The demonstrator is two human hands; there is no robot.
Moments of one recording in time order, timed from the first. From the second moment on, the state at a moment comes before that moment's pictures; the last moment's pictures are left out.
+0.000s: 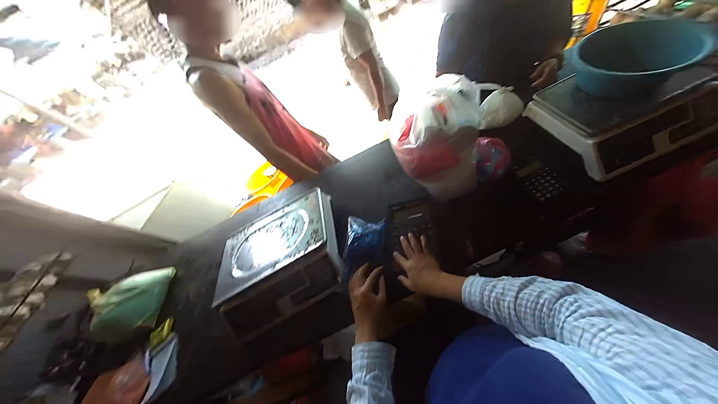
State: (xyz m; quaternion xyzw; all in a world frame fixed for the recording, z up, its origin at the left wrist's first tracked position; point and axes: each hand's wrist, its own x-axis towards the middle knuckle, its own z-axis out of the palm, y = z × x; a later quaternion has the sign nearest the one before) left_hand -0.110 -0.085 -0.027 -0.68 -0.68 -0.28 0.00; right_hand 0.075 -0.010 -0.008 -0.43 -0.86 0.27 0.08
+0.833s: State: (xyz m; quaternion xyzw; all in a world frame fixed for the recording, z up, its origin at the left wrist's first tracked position) left_hand -0.130 -0.080 -0.060 -0.63 -0.75 -0.21 0.05; right_hand 0.138 -0.008 -0.013 -0.44 -0.85 0.26 0.10
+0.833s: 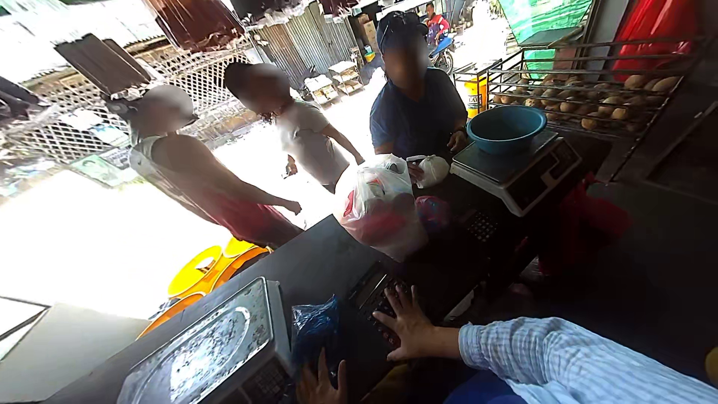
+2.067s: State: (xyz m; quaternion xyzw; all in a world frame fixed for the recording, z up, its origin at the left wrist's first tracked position) left_hand -0.114 -0.060 -0.058 -0.59 -0.79 -0.16 0.06; right_hand 0.166 0.010 -0.049 -0.29 -0.93 0.15 0.14
